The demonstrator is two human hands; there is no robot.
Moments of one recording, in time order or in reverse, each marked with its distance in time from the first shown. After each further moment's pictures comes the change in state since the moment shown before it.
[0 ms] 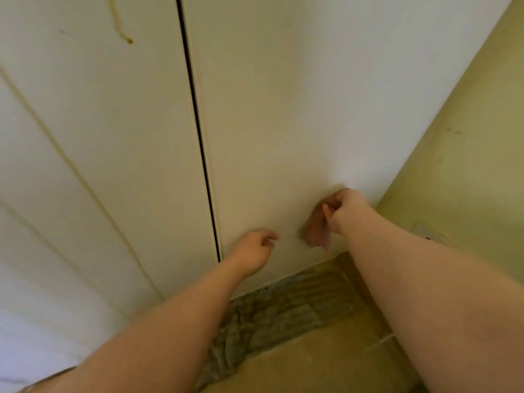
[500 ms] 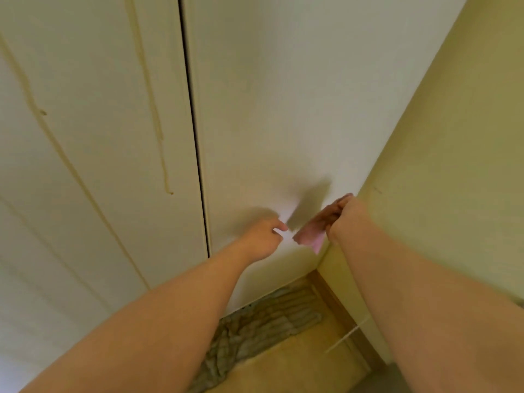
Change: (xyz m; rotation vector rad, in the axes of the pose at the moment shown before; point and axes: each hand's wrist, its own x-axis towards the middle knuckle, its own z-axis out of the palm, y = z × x) left_hand -0.053 0.166 -0.074 -0.030 -0.130 0.039; right_hand -0.160 -0.123 0.024 0.276 0.184 -0.086
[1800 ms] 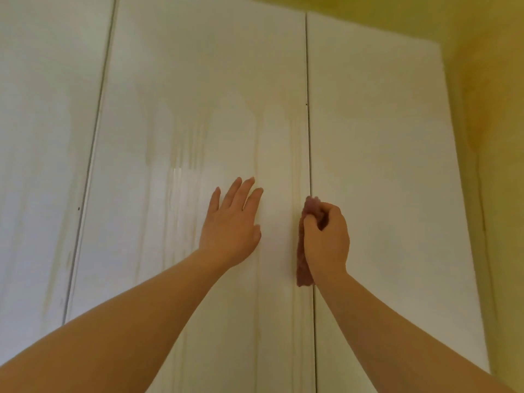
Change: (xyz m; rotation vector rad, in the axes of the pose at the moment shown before) left_hand -0.404 0.530 -0.432 1.252 1.405 0.382; right_hand -0.534 -0.374 0.284 -0.137 -0.719 -1.329
